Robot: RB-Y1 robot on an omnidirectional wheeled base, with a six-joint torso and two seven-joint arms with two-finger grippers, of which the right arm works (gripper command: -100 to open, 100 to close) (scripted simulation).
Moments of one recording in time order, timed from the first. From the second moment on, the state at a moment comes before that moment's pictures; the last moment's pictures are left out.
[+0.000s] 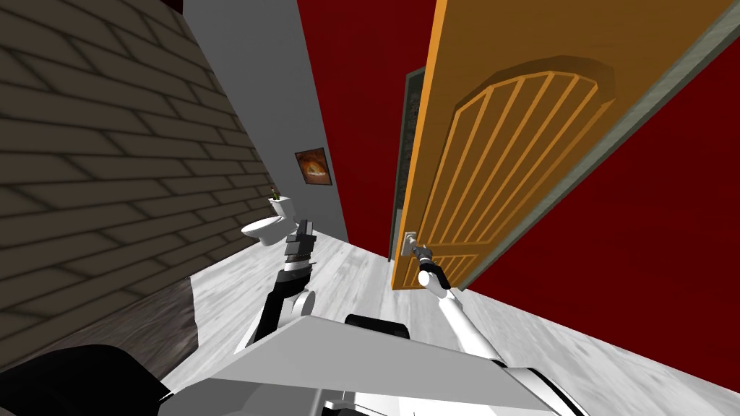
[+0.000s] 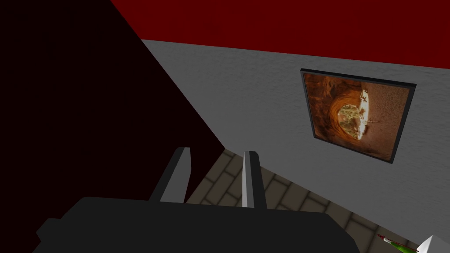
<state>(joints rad) -0.27 -0.21 0.09 -0.94 -0.82 -0.36 -1.04</state>
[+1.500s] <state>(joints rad) -0.28 -0.25 0.13 -0.95 -0.82 -0.36 -1.07</state>
